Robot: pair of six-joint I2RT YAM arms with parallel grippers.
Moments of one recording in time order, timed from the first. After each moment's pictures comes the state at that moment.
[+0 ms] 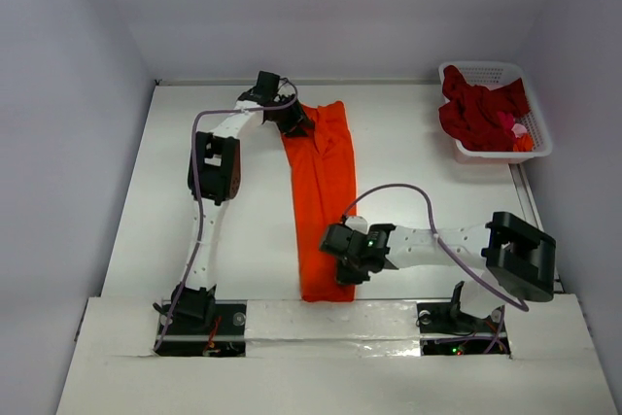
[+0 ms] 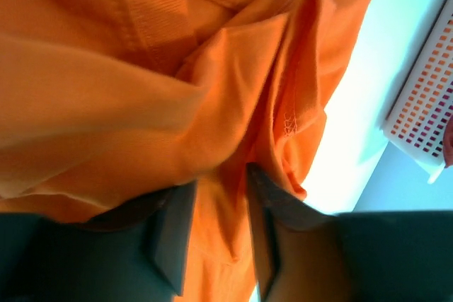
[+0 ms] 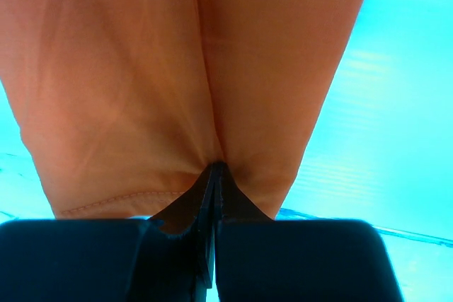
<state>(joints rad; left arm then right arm) -0.27 2.51 2.11 -0.52 0.53 -0.76 1.21 1.52 0.84 -0.58 0.12 1.21</state>
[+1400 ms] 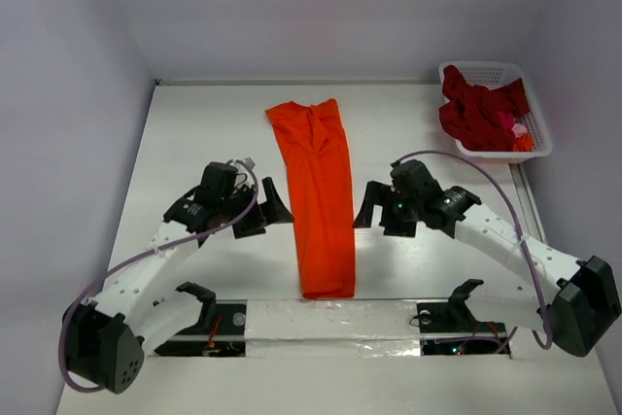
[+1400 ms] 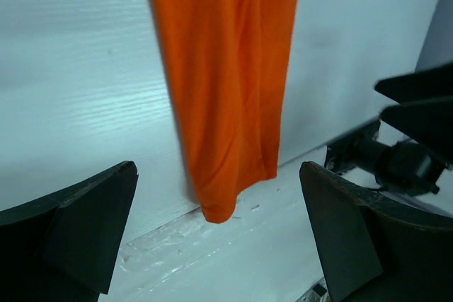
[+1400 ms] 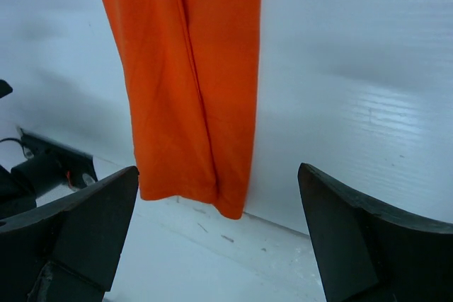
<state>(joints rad) -0.37 1.01 0.72 -0.60 0.40 -0.69 0.68 1.13 0.87 -0.66 -0.09 0.82</state>
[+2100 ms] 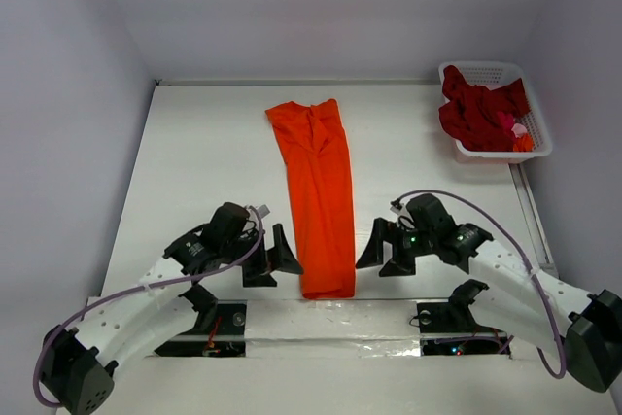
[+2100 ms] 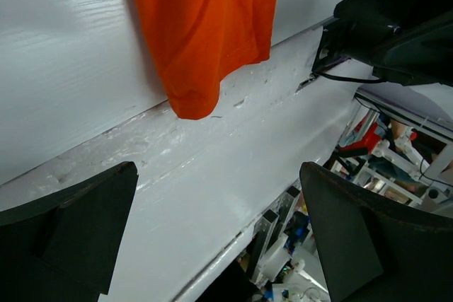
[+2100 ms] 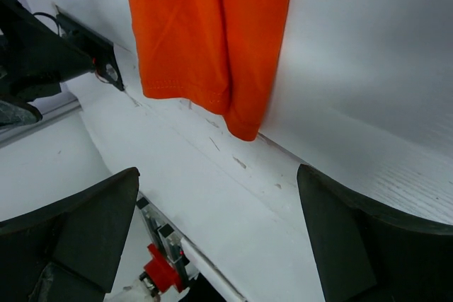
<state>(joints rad) -0.63 0.72 0.46 -0.67 0.54 -0.92 0.64 0.90 0.49 -0.49 -0.54 0.86</state>
